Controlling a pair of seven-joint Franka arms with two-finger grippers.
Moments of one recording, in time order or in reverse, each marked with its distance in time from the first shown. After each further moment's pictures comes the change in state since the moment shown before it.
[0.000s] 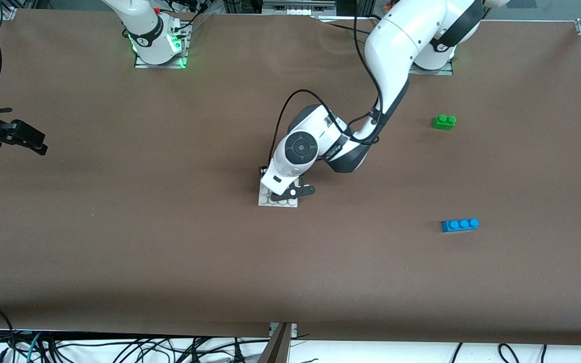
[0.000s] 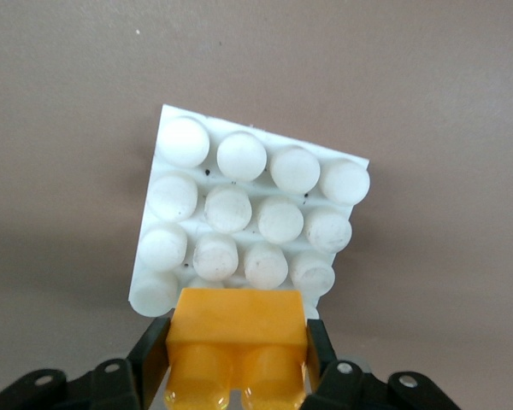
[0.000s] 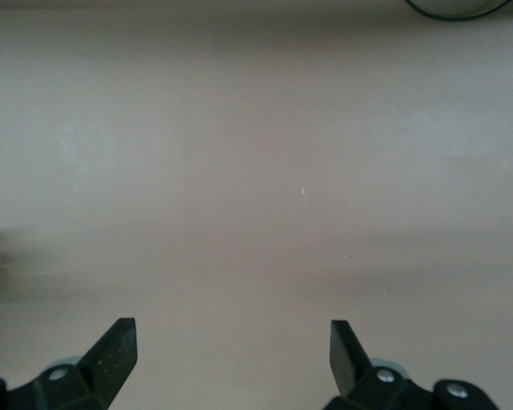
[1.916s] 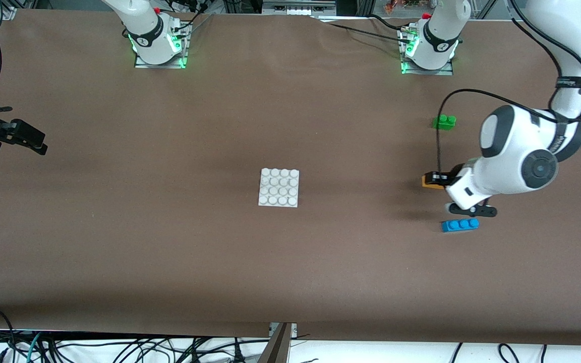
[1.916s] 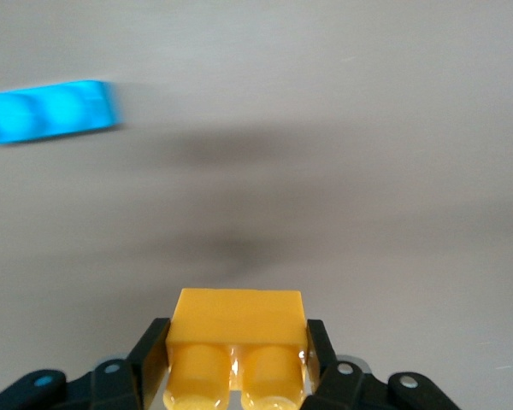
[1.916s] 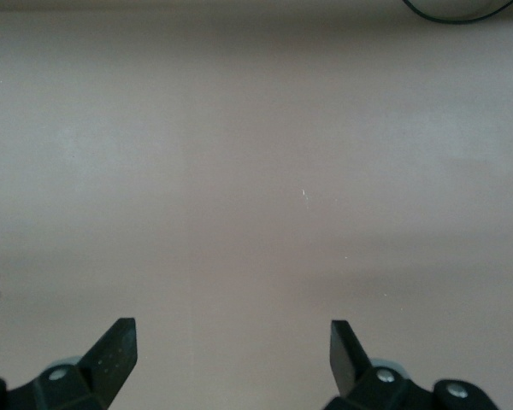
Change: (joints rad) left arm 0.719 -0.529 -0.120 -0.637 0.068 -0.096 0.748; right arm 0.002 -0.002 0.001 0.002 0.000 0.001 0.000
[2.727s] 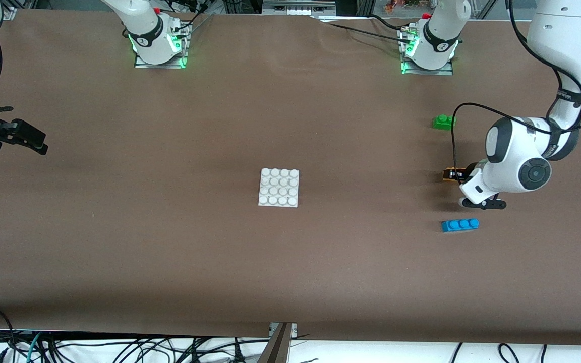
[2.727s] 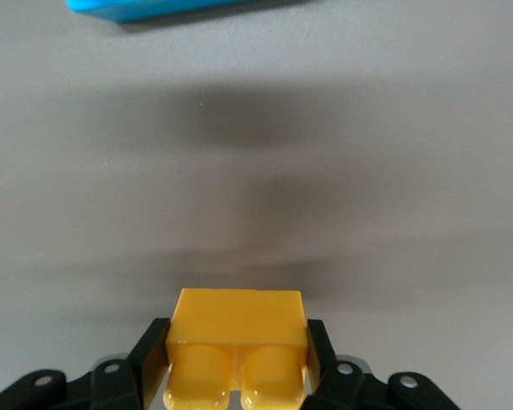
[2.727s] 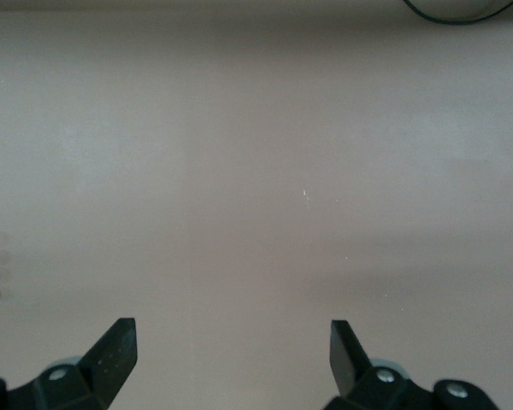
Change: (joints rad) left arm 0.057 0.035 0.175 -0.195 0.112 0.120 0.169; right arm 0.002 0.000 0.000 0.000 0.000 0.000 0.000
